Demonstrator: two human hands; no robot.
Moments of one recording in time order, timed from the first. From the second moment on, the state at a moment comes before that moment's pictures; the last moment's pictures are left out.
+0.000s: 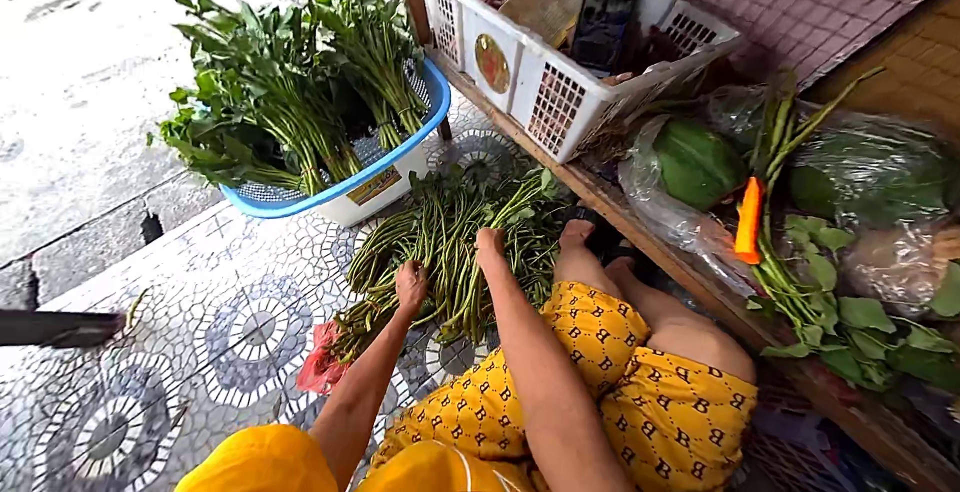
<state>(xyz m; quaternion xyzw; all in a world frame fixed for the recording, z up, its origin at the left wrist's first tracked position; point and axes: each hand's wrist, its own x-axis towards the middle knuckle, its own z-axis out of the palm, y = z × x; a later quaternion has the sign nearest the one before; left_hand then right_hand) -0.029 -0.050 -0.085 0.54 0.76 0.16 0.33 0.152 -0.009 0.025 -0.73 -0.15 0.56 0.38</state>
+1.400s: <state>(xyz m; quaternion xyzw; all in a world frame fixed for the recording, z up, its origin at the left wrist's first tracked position) 0.003 -0.005 -0.018 0.61 0.76 -0.02 0.23 0.139 0.002 0.021 -0.73 -0.16 0.55 0.37</state>
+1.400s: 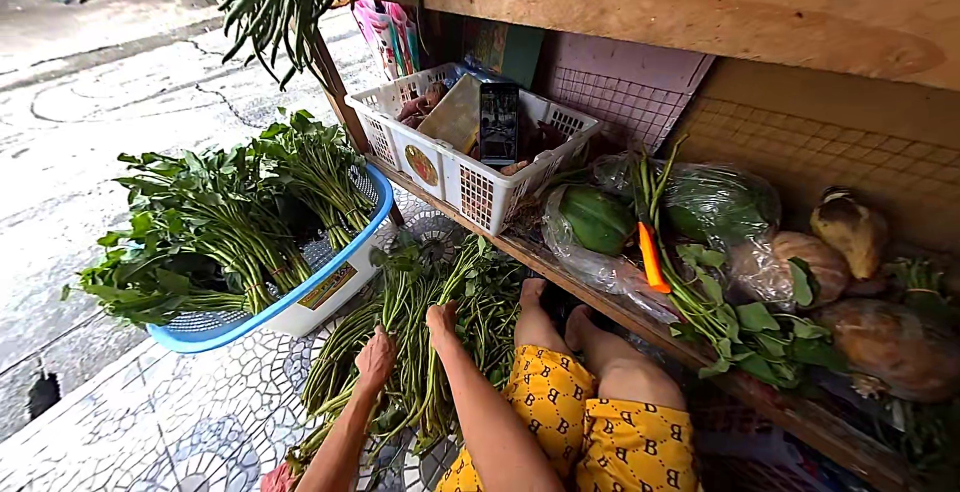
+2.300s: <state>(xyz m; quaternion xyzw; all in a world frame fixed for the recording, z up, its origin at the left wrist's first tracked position) -0.079 -0.035 0.046 0.38 0.67 0.37 0.52 0.139 -0.006 0.034 -0.64 -0.15 0.61 0.44</state>
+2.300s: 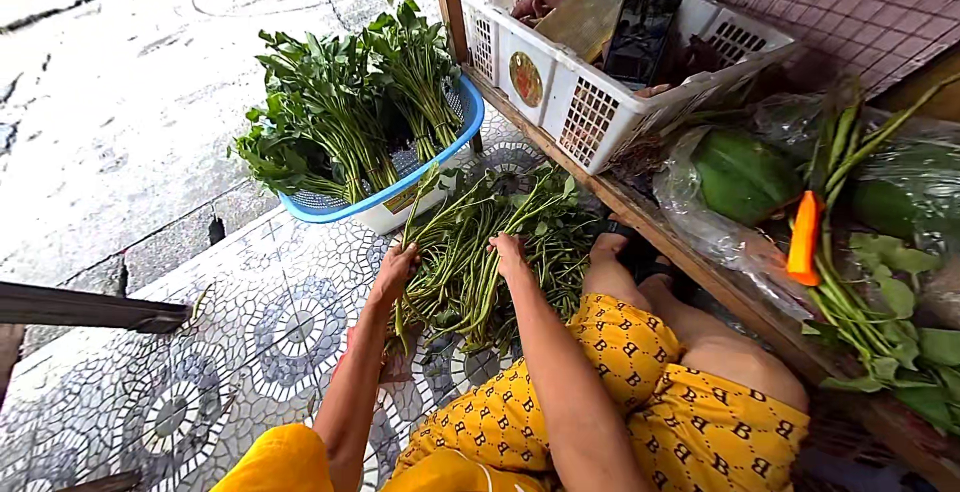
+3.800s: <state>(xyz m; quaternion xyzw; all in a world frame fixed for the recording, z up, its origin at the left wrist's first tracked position) 0.029 0.021 0.012 0.27 0.67 0.36 0.59 0.134 -0.010 0.029 -0.55 -0.12 0.66 0.49</state>
